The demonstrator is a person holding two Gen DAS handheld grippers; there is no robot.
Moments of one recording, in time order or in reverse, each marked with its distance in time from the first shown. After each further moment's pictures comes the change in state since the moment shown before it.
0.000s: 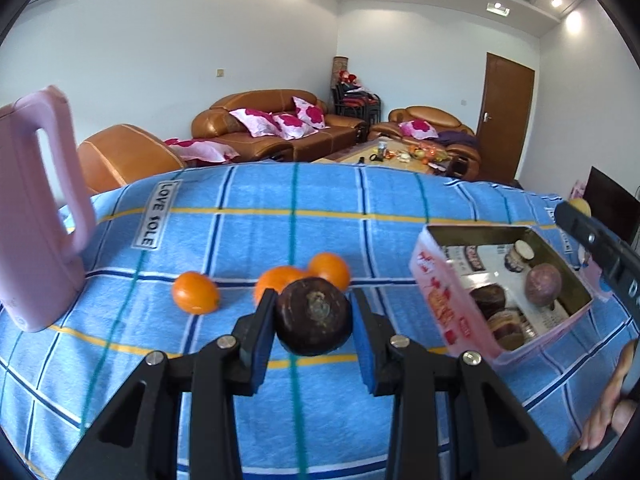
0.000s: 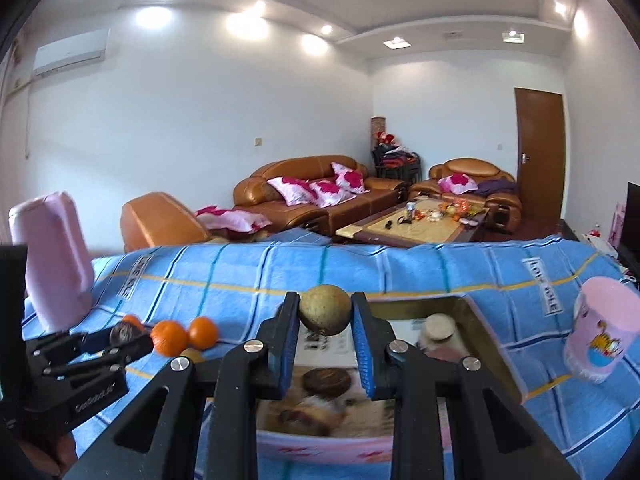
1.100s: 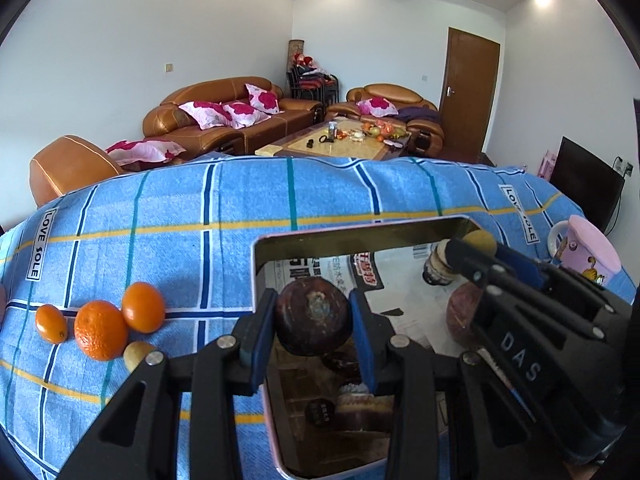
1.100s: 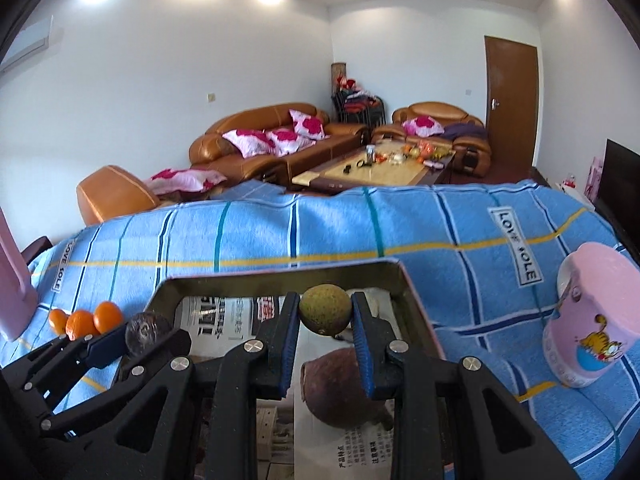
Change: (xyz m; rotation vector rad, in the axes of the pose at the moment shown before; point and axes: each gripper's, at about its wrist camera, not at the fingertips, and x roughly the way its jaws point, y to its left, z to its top) left arm 0.054 -0.122 0.020 0.083 0.076 -0.101; right arm 0.065 -0.064 -0.011 0.078 0.251 -0.087
